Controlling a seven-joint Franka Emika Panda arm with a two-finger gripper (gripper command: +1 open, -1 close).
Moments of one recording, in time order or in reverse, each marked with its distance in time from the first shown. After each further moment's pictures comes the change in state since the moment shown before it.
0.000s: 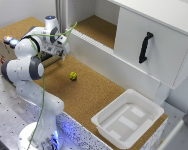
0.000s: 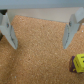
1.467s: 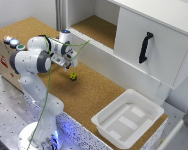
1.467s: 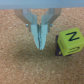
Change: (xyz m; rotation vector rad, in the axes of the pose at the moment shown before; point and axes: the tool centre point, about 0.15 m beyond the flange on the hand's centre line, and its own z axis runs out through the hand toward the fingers) arm 0.004 0.058 0.079 0.028 -0.134 0.150
